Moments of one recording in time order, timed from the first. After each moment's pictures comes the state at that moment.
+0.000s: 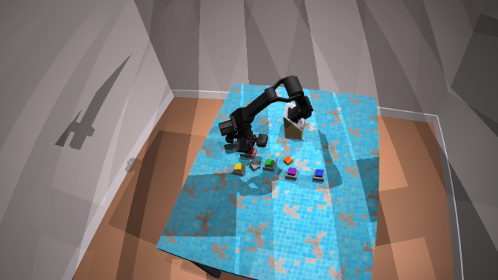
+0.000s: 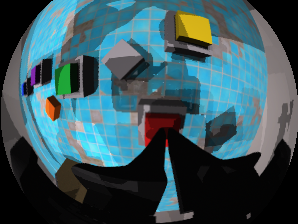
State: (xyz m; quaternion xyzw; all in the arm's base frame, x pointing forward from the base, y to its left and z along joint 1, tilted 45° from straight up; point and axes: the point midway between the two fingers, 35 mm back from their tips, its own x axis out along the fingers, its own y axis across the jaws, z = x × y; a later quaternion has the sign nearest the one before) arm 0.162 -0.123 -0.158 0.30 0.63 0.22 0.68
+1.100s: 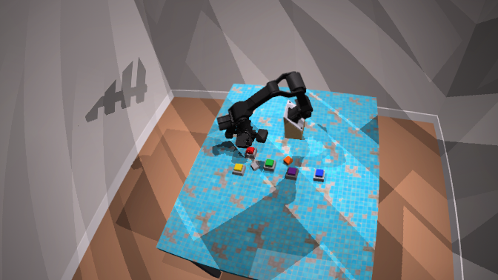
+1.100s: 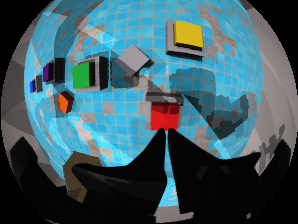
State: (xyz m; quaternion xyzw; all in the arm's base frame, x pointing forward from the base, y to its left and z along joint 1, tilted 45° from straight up) arm 0.157 -0.140 -0.134 0.31 0.63 0.22 0.67
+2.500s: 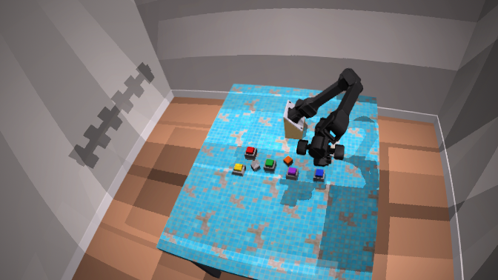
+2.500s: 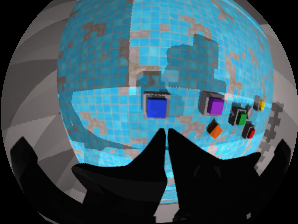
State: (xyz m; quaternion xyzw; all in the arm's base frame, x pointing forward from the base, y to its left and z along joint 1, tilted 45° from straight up) arm 0.261 0.051 0.142 0.31 0.63 0.22 0.68
